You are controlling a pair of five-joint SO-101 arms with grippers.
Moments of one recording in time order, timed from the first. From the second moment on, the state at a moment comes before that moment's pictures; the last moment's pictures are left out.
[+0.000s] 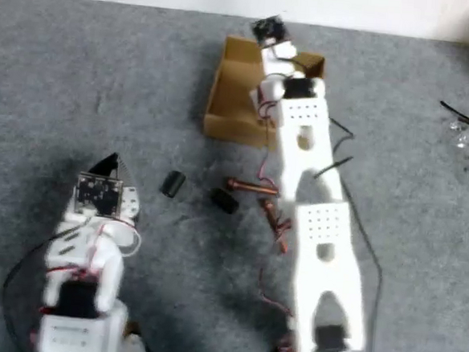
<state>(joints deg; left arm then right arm) -5.3 -103.8 95.9 33.0 -3.6 -16.4 65.0 -74.2 69.1 17.4</state>
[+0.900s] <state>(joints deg) -5.2 -103.8 95.9 33.0 -3.6 -17.9 76.1 -94.5 82.5 15.1</state>
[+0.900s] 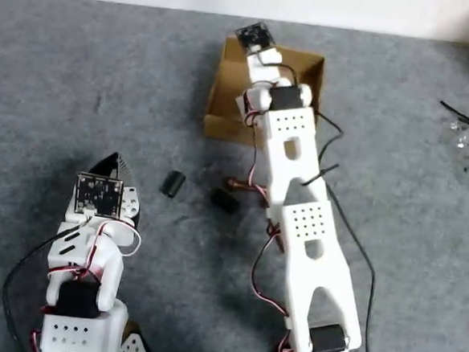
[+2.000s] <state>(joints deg) -5.2 -103.8 95.9 33.0 -3.7 -14.5 15.6 -69.7 100.1 10.6</state>
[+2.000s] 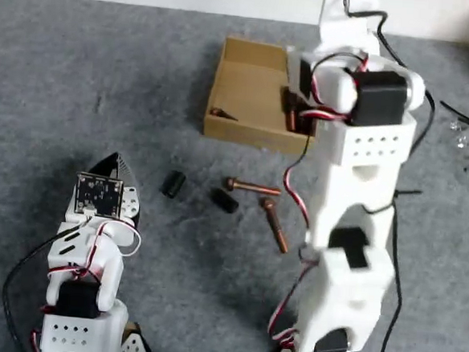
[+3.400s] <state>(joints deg) -5.2 -103.8 95.9 33.0 -3.7 -39.5 -47.2 61.1 45.8 15.4</state>
